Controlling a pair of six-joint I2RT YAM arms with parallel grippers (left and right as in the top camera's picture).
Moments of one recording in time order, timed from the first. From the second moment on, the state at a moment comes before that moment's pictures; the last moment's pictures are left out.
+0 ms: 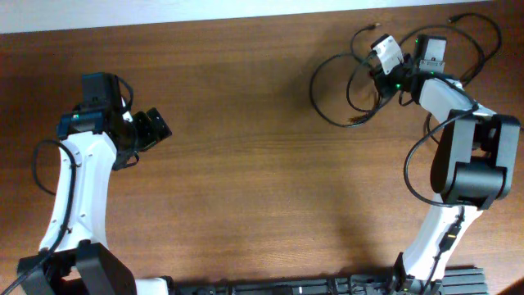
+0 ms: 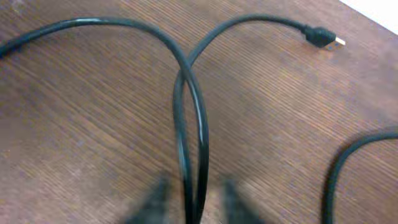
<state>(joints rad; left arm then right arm) 0.12 1.57 1.28 -0.98 0.06 -0.41 -0.20 2.13 1.41 -0.15 -0.41 -0.67</state>
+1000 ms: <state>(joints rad) 0.12 1.57 1.28 -0.98 0.06 -0.41 -0.20 0.73 1.48 -1.31 -0.54 -0.39</state>
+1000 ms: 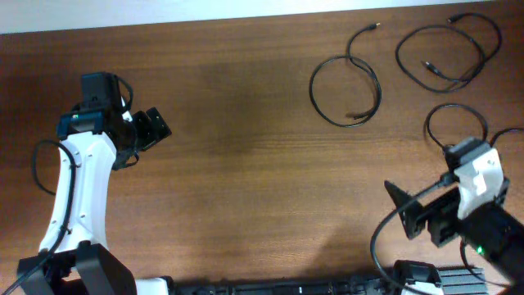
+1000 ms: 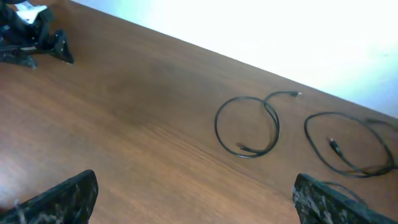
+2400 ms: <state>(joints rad) 0.12 1.57 1.28 -0.98 0.06 -0.41 -0.01 0.01 0.02 -0.08 -0.08 -0.03</state>
